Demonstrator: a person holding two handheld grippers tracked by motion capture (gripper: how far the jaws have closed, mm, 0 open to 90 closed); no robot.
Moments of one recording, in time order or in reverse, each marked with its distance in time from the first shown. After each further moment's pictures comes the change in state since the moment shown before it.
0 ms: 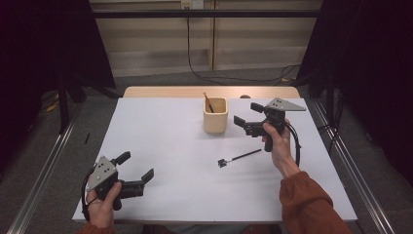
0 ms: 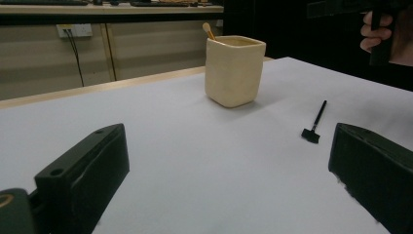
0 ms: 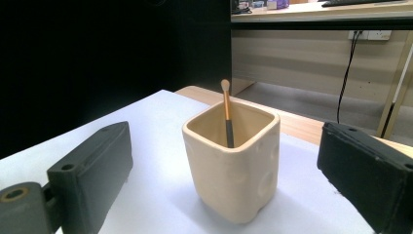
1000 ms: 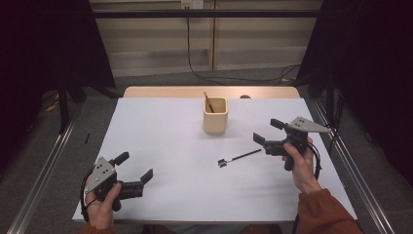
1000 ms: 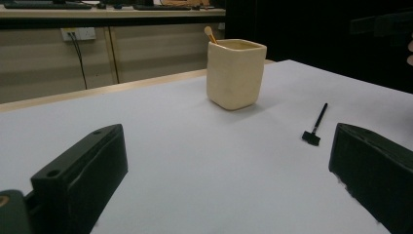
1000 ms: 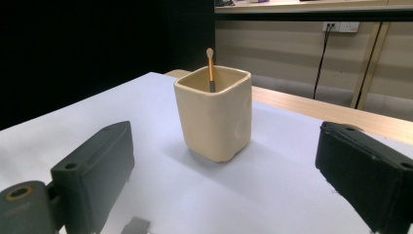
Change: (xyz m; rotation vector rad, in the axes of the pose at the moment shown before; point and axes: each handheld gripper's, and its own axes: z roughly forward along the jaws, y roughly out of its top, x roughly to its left) left arm -0.001 0.001 -0.005 -0.014 0.016 -0.008; right arm 0.005 -0.028 -0.070 0.018 -0.072 -0.004
